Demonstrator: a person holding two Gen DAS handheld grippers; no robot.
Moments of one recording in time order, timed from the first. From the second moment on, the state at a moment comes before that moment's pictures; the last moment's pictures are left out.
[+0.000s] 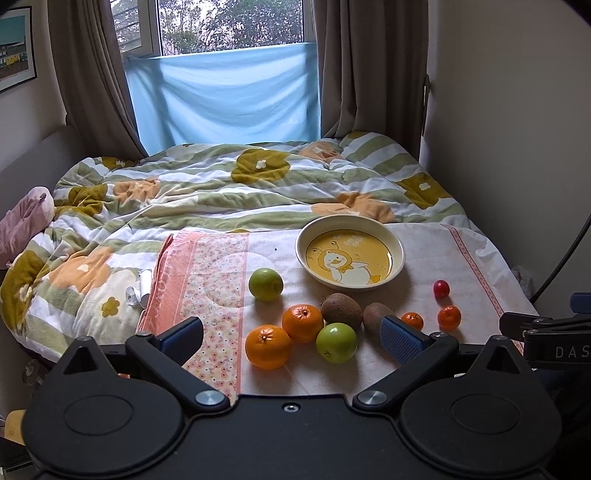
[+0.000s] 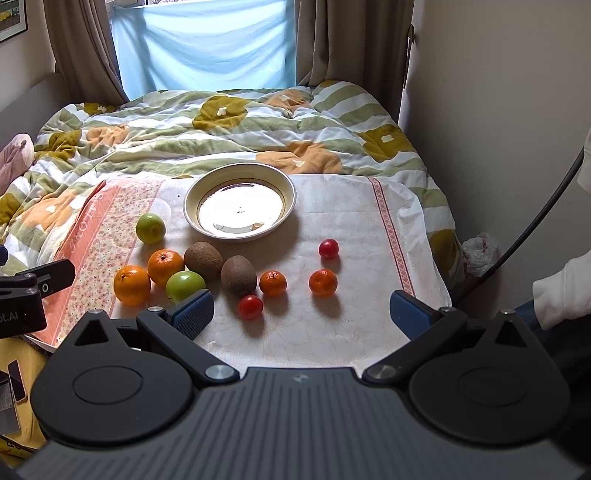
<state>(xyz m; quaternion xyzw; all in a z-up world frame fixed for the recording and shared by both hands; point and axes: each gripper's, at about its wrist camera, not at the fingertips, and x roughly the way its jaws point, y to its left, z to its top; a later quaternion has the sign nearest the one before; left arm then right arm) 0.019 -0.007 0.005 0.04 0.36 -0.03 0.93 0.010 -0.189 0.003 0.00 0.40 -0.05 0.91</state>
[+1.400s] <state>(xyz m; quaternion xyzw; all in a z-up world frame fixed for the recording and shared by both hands) 0.032 -0.010 0.002 0.03 0.35 -0.03 0.93 0.029 -0.190 0.008 0.00 0.40 -0.04 0.92</state>
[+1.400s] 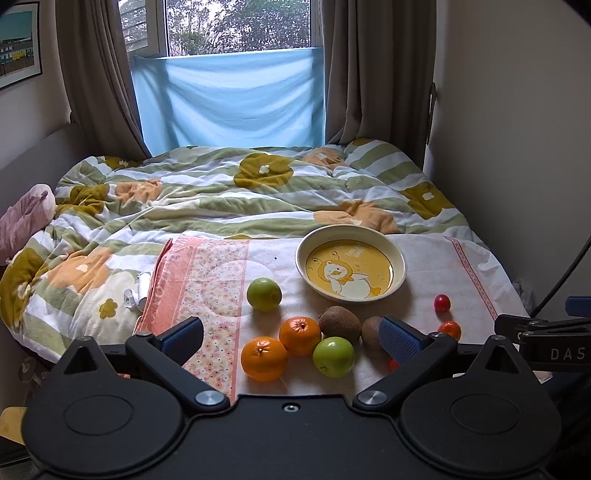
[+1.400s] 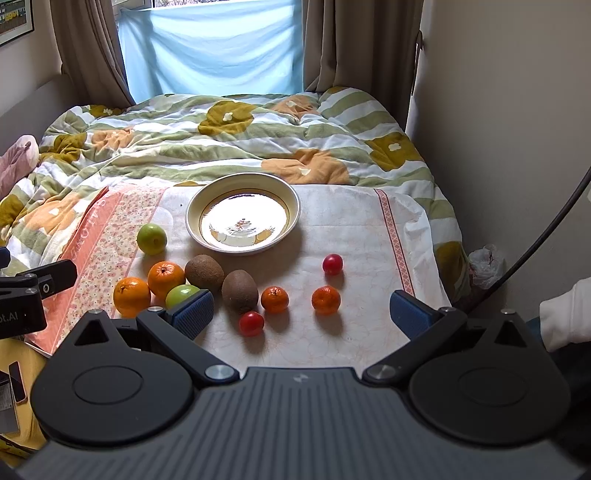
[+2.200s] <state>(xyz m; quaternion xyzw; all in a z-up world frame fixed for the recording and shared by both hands) 0.024 -0.024 -0.014 0.04 0.37 -0.03 0.93 0.028 -0.210 -0.014 0.02 0.42 -0.01 0.91</state>
